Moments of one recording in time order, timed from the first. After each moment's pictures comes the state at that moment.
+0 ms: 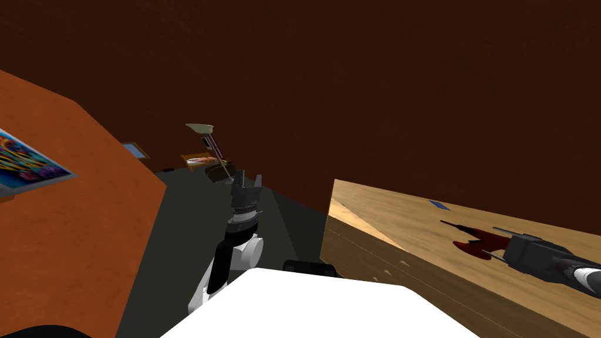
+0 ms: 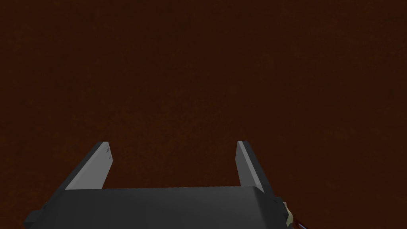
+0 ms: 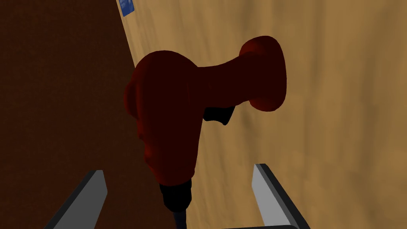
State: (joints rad) left arm 0.46 0.05 -0.06 -2.39 0.06 -0.52 -0.04; right arm 0.78 -1.30 -0.32 -1.30 0.88 -0.19 0.62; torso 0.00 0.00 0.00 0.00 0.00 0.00
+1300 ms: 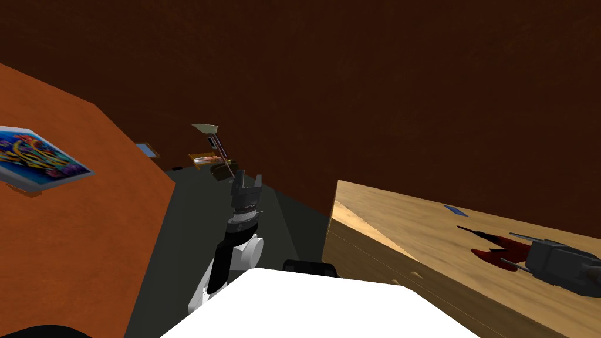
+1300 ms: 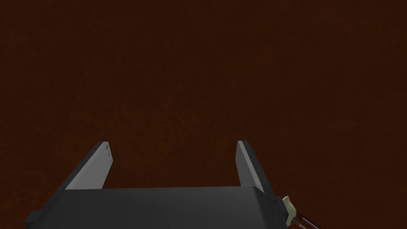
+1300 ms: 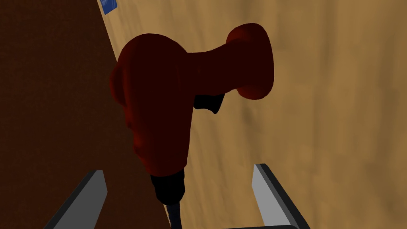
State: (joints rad) left arm 0.46 0.05 -0.06 -2.39 0.06 -0.52 -0.04; right arm 0.84 -1.39 -0.32 -1.24 0.84 -0.26 0.55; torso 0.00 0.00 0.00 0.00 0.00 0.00
